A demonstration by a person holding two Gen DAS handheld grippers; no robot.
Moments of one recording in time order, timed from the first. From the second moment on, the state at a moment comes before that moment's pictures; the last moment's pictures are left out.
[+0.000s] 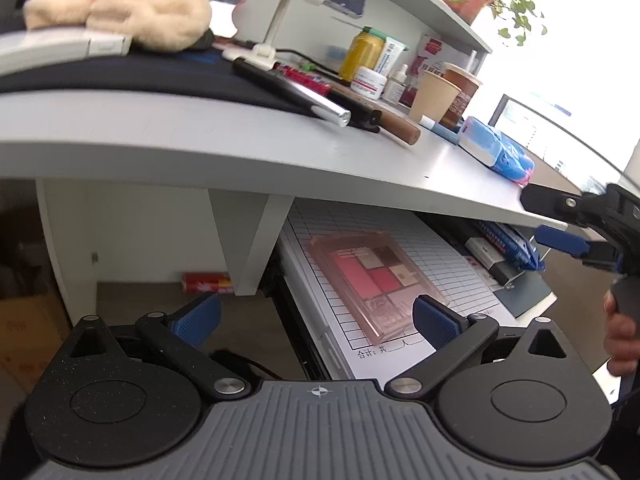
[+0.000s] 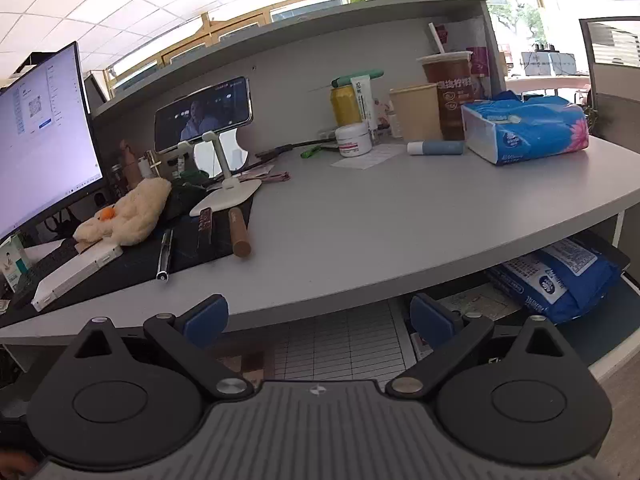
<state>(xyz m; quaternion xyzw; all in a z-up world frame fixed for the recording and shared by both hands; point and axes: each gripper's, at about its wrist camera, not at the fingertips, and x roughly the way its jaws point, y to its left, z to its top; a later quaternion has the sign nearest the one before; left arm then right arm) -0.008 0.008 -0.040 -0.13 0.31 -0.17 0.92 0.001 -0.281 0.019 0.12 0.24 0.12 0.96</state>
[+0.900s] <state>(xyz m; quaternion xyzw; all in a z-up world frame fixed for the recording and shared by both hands) -0.020 0.014 -0.047 -0.08 0.30 -0.20 0.93 0.025 -0.198 -0.017 0.00 0.33 0.20 0.92</state>
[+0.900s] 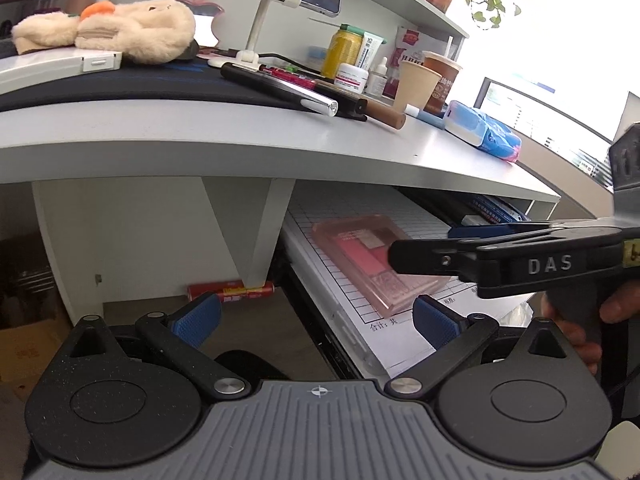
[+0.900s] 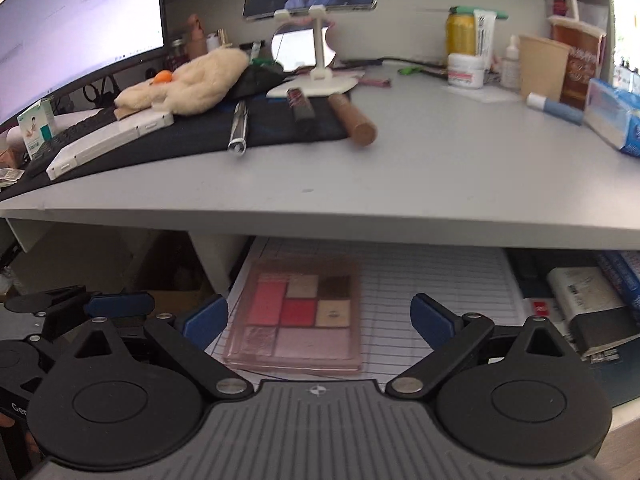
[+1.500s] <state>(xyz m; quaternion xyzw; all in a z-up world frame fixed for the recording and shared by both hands) -0.032 0.021 -0.049 -0.05 0.29 -0.22 0.93 0.027 -0.169 -0.031 -0.05 0.35 0.21 0.91</state>
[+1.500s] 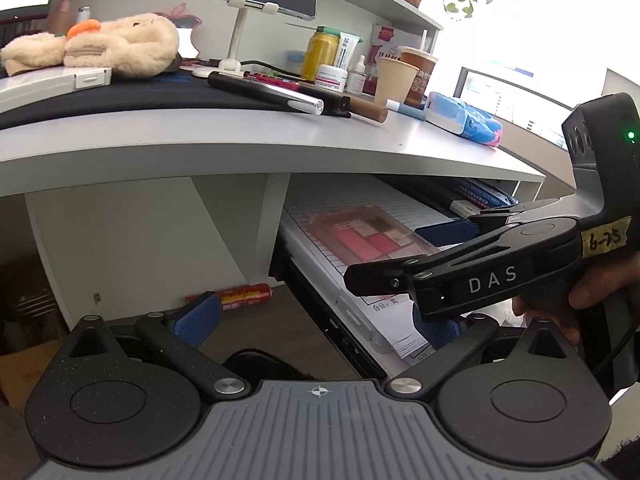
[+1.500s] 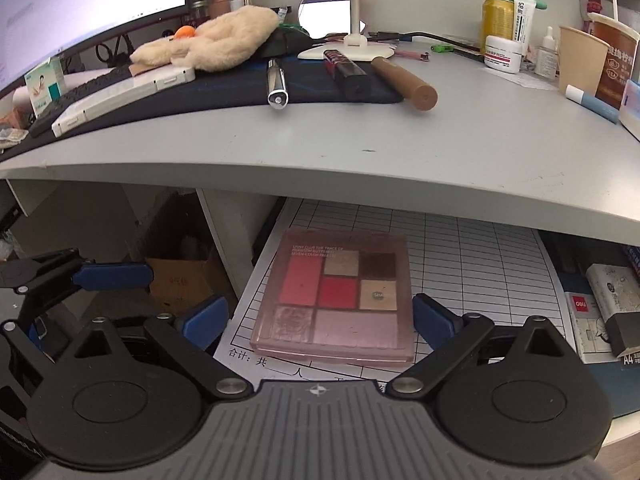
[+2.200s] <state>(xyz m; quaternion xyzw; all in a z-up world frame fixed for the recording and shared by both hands) -0.035 0.021 -0.050 -0.03 0.29 -0.22 0.93 0.030 -0.169 -0.033 -0.08 0.34 0.20 0.91</state>
